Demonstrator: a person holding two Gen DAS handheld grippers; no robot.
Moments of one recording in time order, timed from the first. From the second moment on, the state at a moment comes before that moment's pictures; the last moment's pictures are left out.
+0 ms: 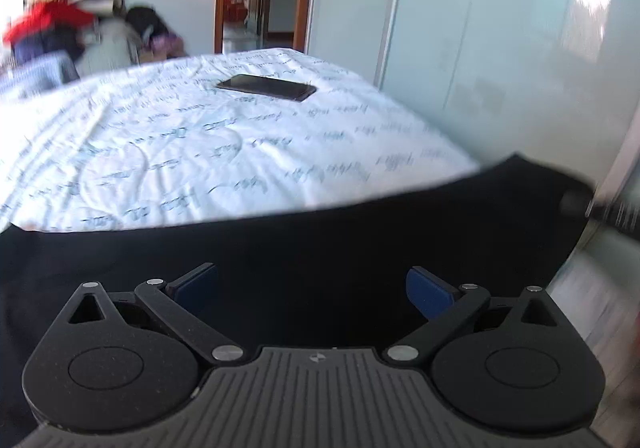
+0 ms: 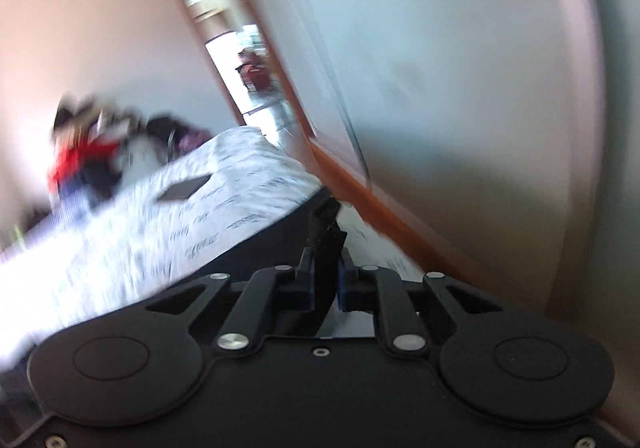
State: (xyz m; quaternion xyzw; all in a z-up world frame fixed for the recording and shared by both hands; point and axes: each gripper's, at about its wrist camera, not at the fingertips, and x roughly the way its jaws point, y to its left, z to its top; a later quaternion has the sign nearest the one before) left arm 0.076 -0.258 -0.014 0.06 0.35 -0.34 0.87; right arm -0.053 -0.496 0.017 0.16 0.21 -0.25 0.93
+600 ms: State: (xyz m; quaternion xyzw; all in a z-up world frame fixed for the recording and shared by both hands) left arm 0.134 -0.335 -0.016 -0.17 0.50 -0.42 0.74; right arm -0.032 -0.401 0.033 -0.01 0.23 -0.12 0.97
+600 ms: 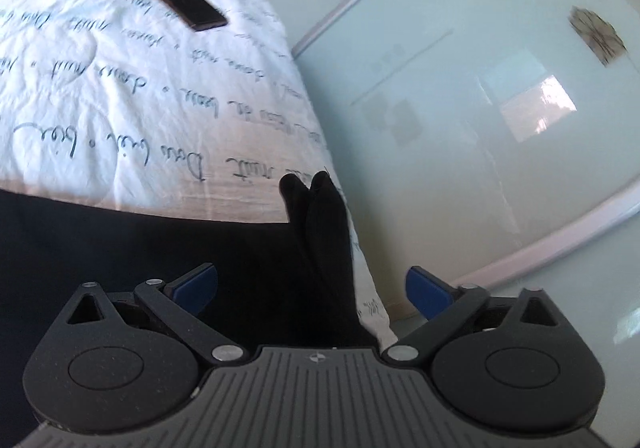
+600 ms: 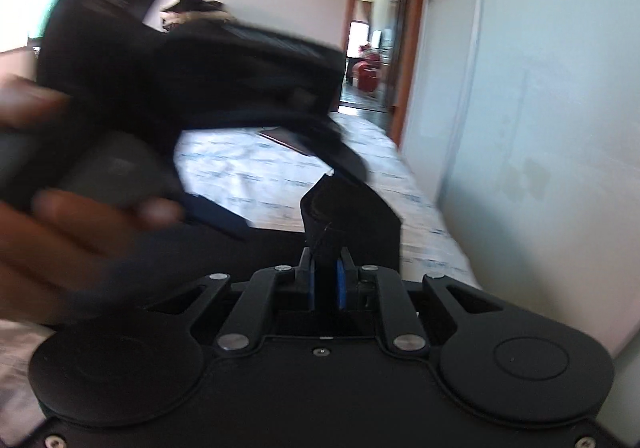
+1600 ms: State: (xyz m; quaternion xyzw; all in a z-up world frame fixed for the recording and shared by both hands) left arm 0.135 -0.171 0.000 0.01 0.43 -0.22 0.88; right arm 0.007 -0.281 0.024 0.01 0.25 0.10 0.96
